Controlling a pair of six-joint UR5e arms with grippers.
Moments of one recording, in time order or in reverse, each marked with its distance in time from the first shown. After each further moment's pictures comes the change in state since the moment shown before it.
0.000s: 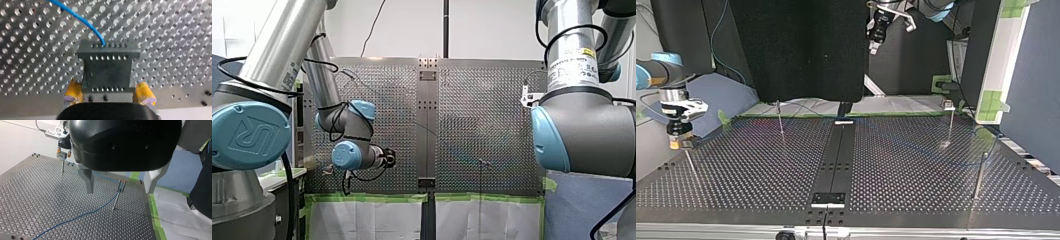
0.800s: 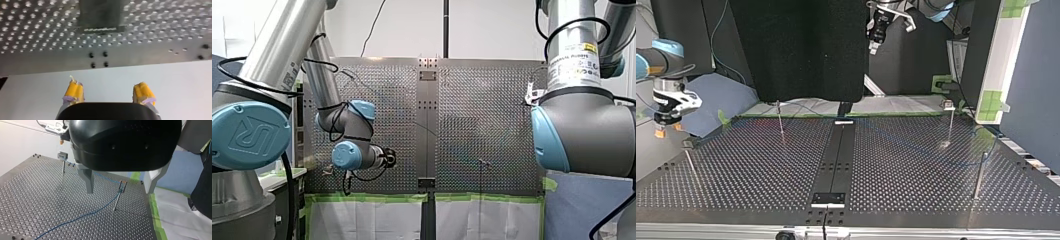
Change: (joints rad) left arm -0.001 0.000 0.000 0.004 0.003 -0.003; right arm 0.005 -0.100 0.118 0.008 0.214 0.022
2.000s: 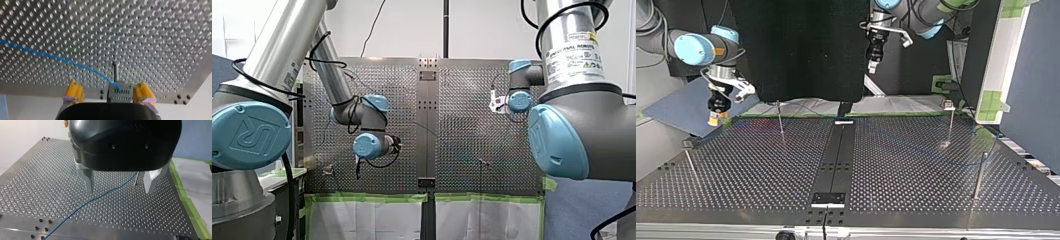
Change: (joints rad) left arm 0.007 0.000 0.159 -0.061 -0.136 0.082; right arm 0.300 -0.078 0.194 -0.092 0.290 -0.156
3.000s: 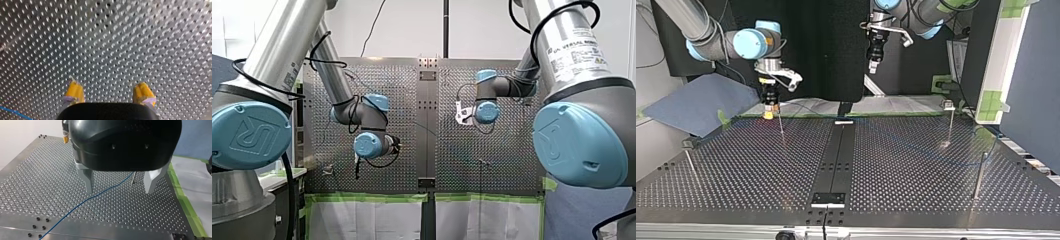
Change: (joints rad) left arm 0.000 0.000 0.003 -0.019 -0.007 0.004; right arm 0.265 0.085 0.001 -0.031 0.081 -0.029
